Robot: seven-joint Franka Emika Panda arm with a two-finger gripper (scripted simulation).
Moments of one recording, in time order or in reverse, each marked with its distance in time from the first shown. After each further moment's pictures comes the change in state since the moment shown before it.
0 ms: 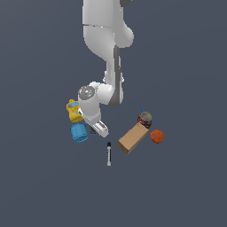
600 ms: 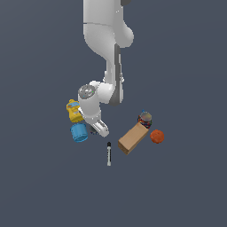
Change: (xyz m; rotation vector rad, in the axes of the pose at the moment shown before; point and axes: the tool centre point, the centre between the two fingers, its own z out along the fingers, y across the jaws) arm -0.002 0.000 -0.005 -0.001 -0.001 0.001
